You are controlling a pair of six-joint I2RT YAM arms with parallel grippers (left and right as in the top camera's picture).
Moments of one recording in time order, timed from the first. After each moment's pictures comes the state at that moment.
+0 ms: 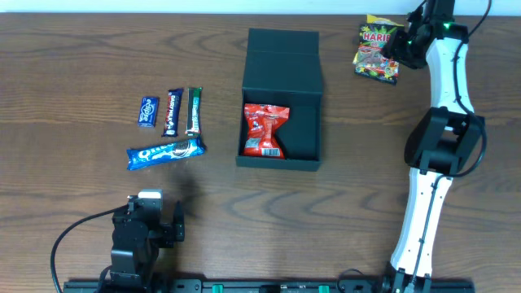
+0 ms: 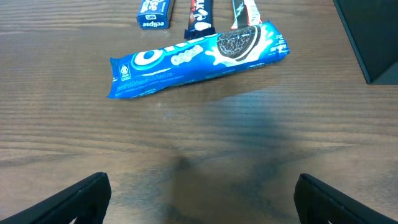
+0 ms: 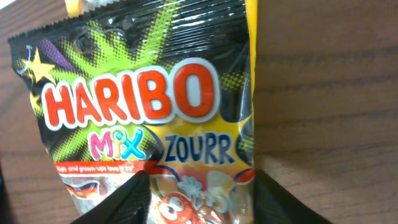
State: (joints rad) left arm -0.13 0.01 0.17 -0.78 -0.11 -0.01; right arm -0.19 2.73 2.59 -0.98 -0.24 0.20
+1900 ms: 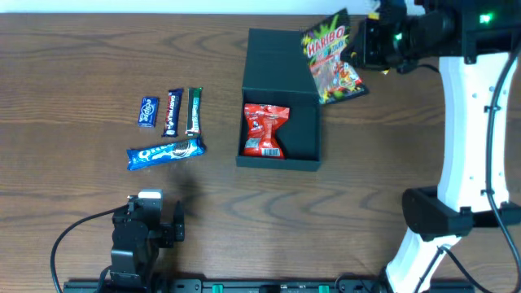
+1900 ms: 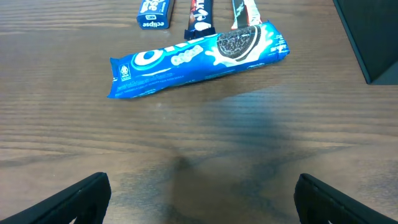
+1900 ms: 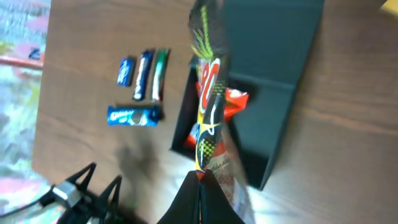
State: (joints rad) left arm -0.13 0.01 0.17 -0.78 -0.11 -0.01; right arm 0.16 1.99 2.58 -1.67 -0.46 0.18
